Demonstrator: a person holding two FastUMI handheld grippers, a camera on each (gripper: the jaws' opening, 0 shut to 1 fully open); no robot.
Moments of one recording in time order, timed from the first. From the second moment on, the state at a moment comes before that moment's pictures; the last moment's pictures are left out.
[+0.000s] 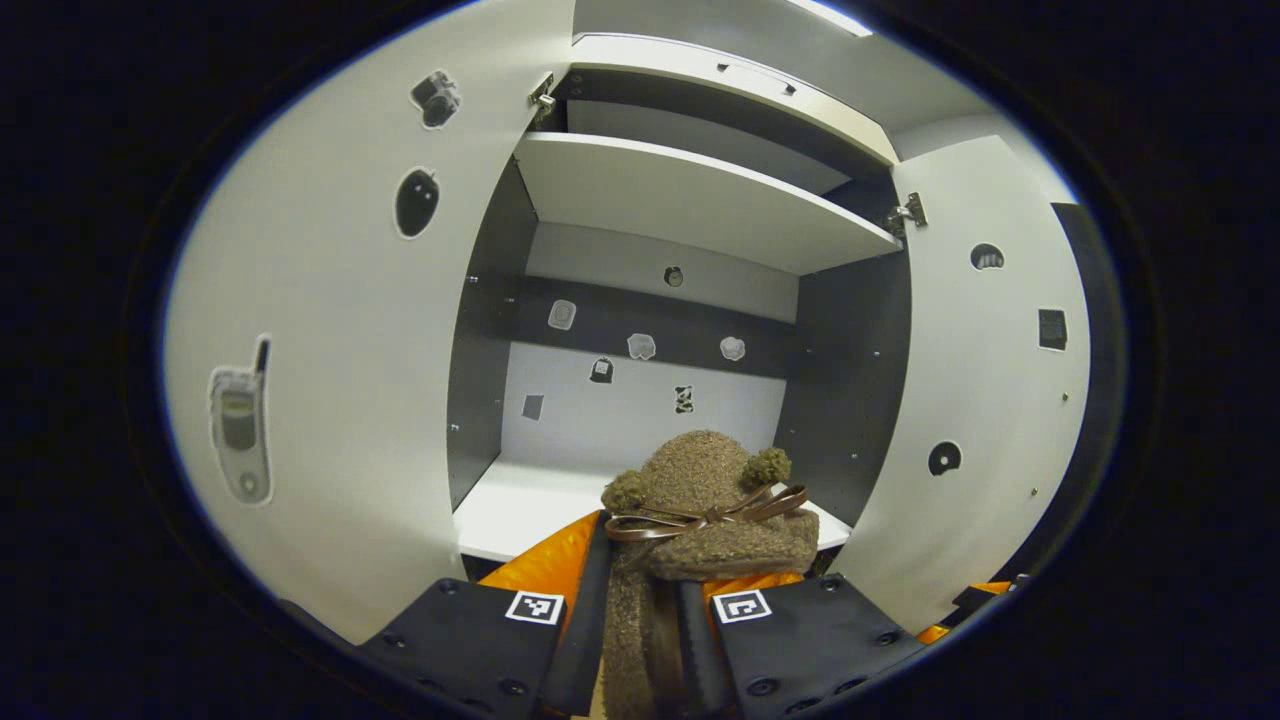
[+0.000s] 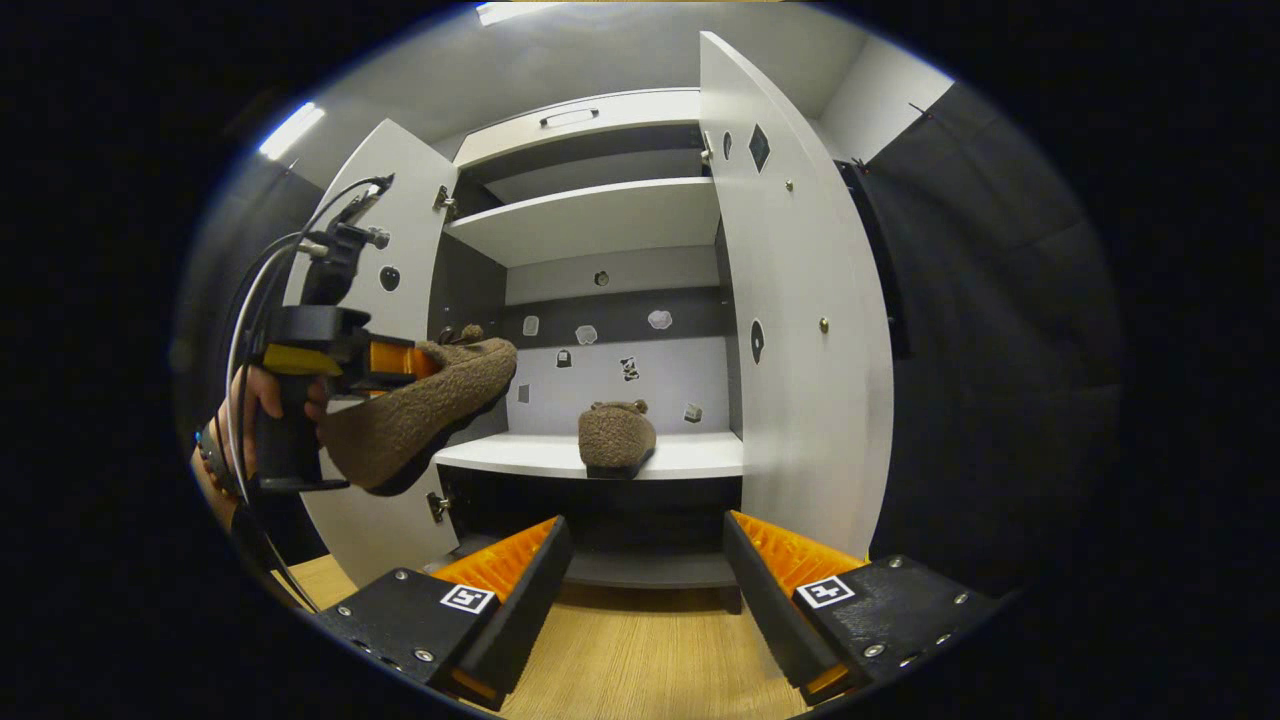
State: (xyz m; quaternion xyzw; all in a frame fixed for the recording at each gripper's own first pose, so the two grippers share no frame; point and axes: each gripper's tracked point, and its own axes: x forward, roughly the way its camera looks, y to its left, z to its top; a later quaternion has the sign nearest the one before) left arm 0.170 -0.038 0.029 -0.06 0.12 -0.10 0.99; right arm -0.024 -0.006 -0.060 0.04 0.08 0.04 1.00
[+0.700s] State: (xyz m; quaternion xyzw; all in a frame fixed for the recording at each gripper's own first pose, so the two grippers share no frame) left arm 0.338 -0.032 -0.105 -0.03 0.30 -0.01 0.95; right arm -0.021 -0.013 -0.053 0.05 0.06 0.02 1.00
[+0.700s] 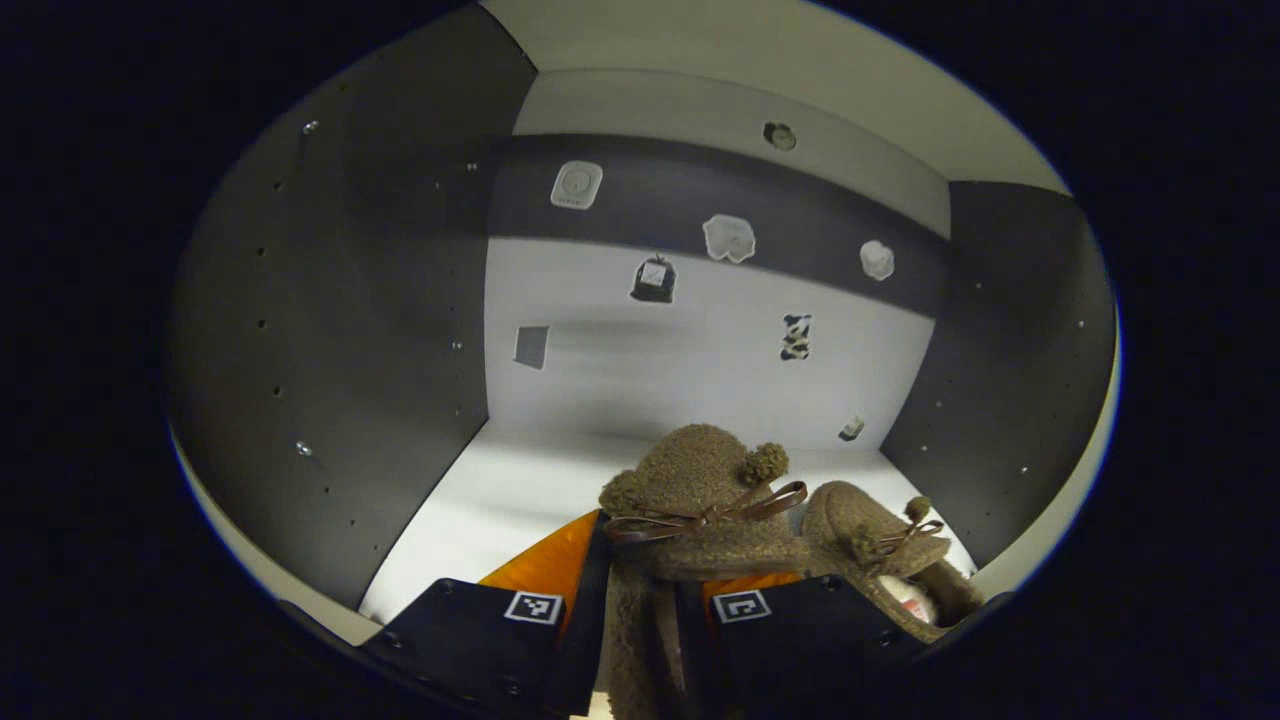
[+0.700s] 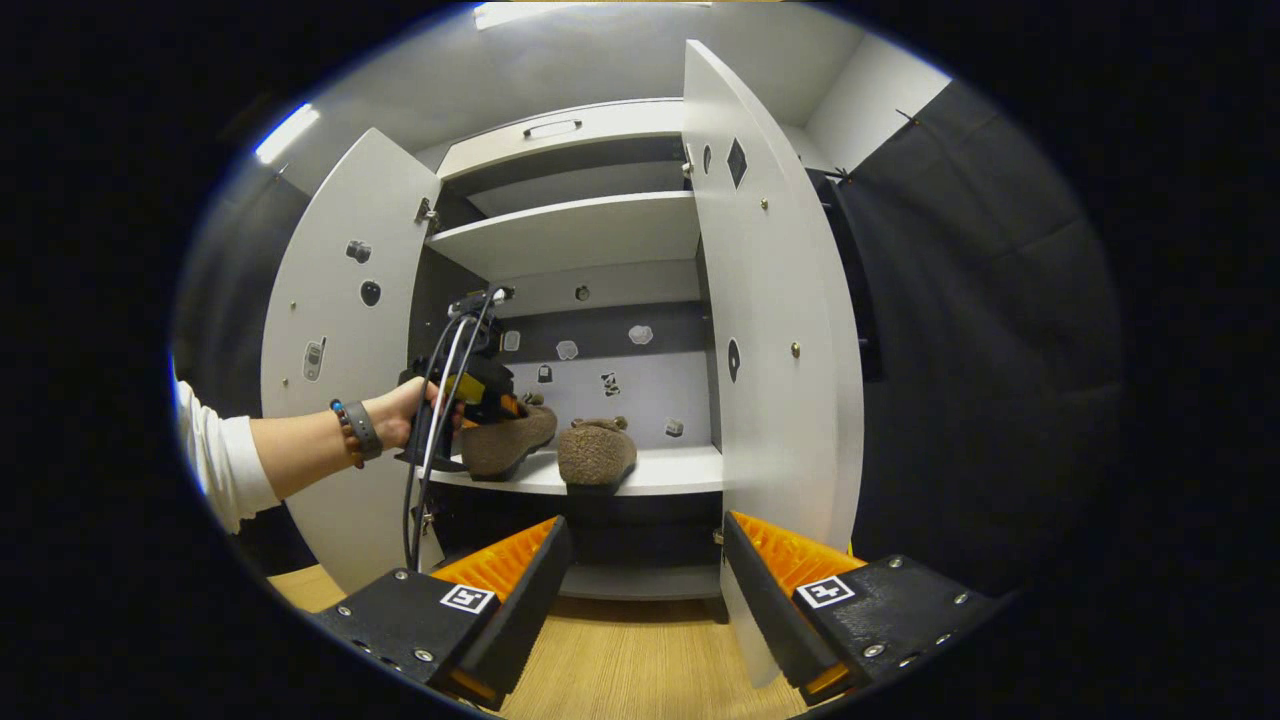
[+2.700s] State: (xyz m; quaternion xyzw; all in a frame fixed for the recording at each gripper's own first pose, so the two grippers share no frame) left arm 0.121 -0.028 0.082 -0.03 0.07 -0.07 0.99; right arm -0.030 0.001 -0.061 0.08 0.06 0.05 0.99
